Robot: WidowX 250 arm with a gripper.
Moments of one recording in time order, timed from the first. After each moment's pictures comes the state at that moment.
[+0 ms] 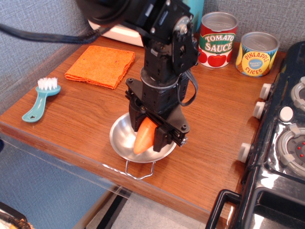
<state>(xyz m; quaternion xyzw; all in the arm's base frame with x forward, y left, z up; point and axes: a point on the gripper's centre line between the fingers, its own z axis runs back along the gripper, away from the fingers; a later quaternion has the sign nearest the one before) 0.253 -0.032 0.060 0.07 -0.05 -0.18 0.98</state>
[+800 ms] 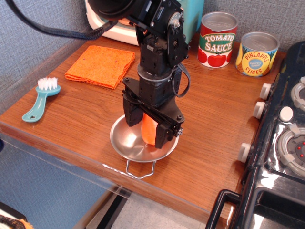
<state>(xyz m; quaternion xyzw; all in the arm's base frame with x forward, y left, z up) 0.267 -0.017 0.049 0.05 -0.03 -0.15 0.99</state>
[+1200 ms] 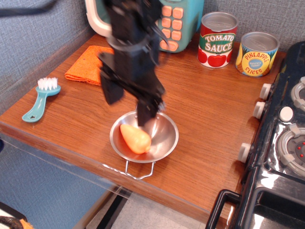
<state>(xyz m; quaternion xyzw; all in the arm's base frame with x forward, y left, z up) 0.246 0.004 0.106 0.03 -0.07 -0.13 0.99</state>
